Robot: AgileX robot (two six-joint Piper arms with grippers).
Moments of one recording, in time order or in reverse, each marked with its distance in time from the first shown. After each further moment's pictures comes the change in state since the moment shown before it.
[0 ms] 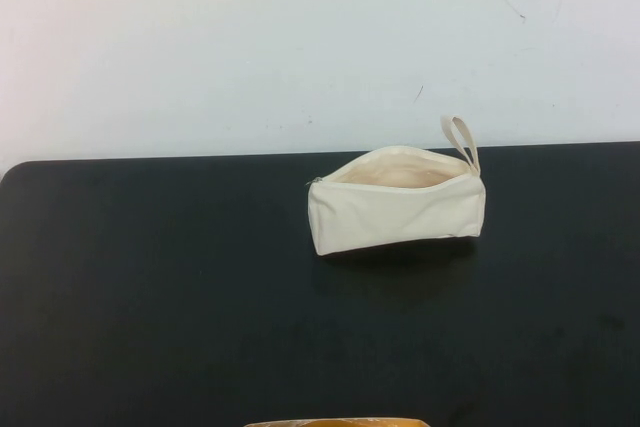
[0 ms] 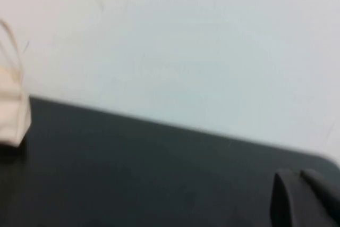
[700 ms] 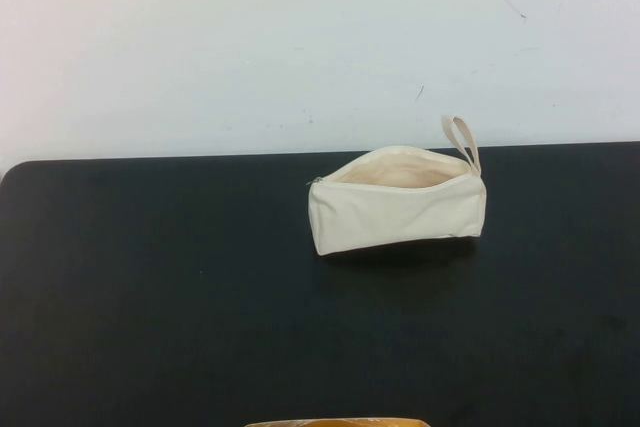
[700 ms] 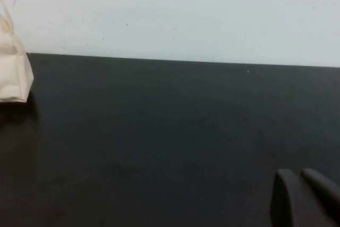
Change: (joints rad) right arm -0.004 -0.002 0.120 -0.134 0.014 0.291; left arm 0.000 0.000 0.000 0.000 0.000 0.000
